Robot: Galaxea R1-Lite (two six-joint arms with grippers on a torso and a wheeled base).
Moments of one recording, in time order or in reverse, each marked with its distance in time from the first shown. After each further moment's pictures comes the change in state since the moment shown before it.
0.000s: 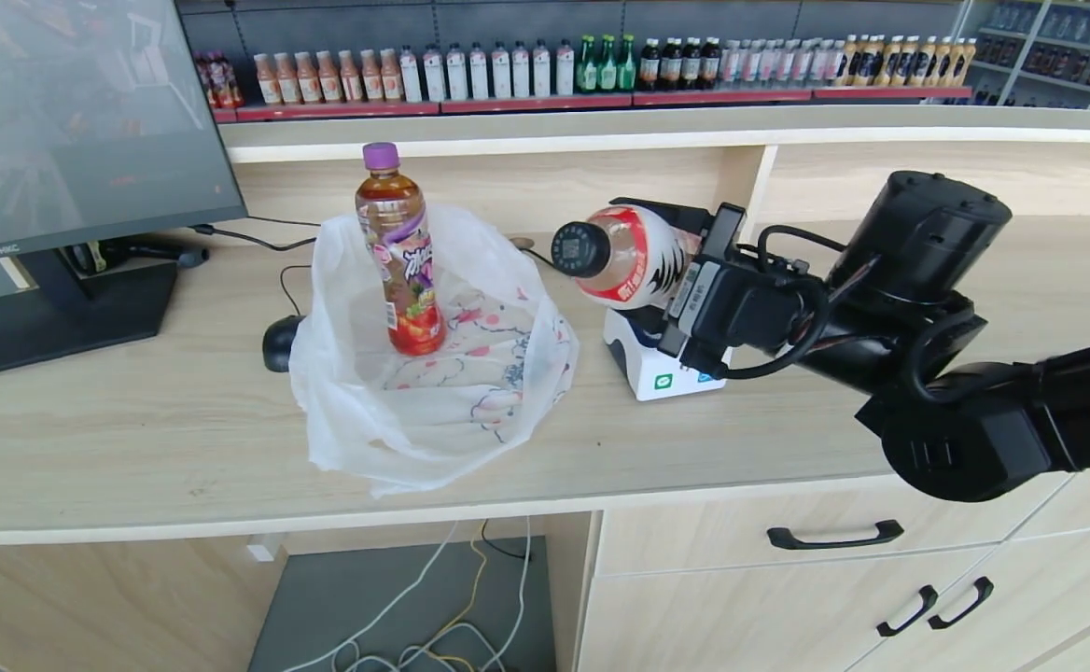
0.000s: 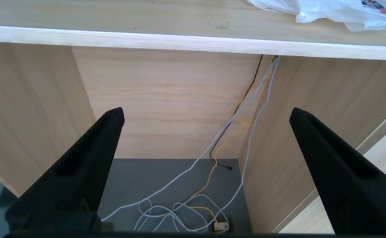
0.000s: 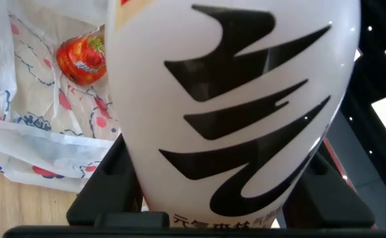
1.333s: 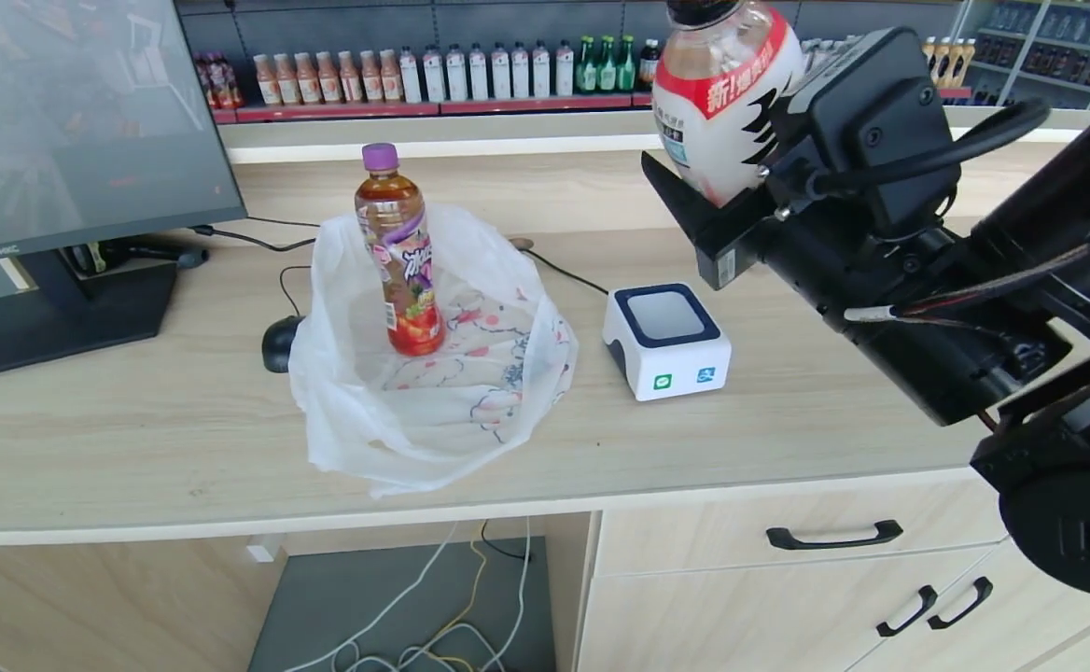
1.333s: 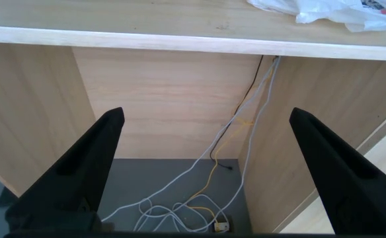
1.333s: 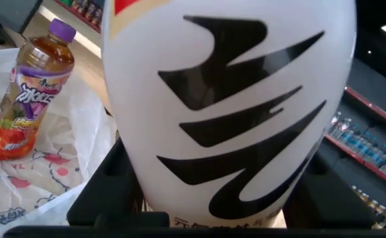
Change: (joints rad) left arm 0.000 0.000 0.000 0.000 0.000 0.000; right arm 0.172 -0.180 0.109 -0.157 -0.569 0.337
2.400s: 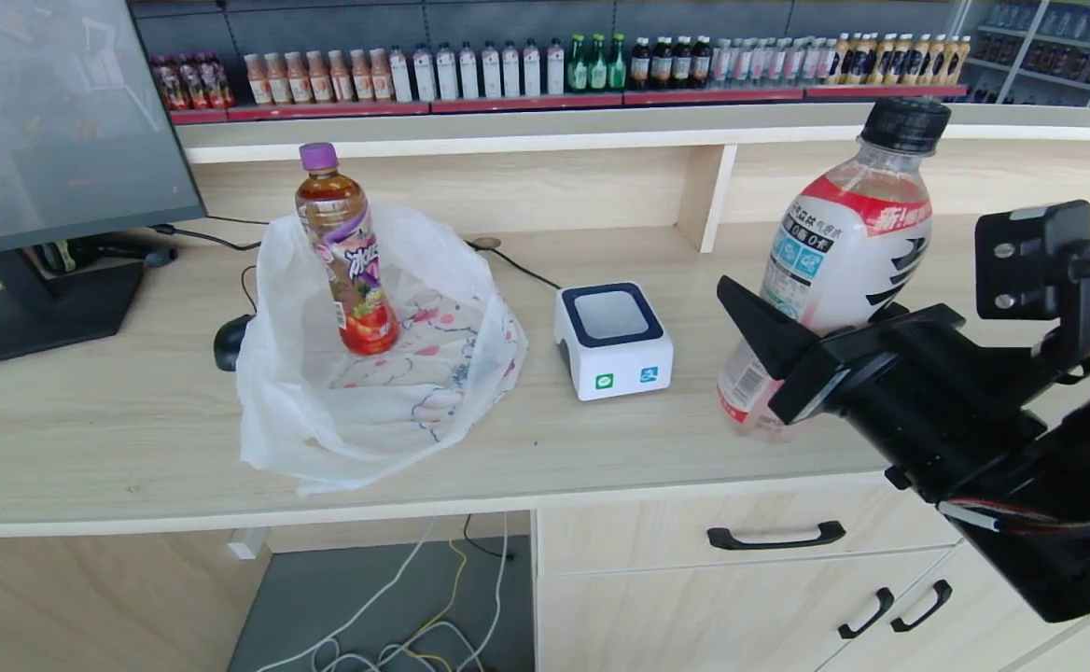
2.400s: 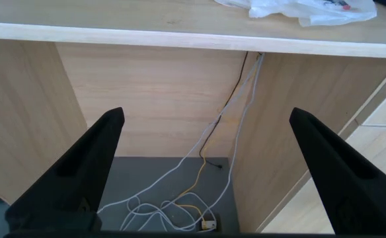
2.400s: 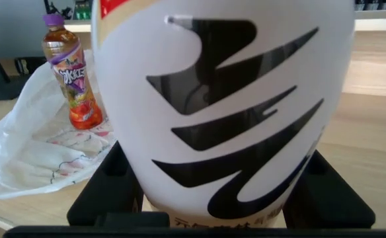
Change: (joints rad) left arm 0.000 0.000 0.000 0.000 0.000 -0.002; right arm 0.030 -0.135 0.457 -0.178 -0.208 0.709
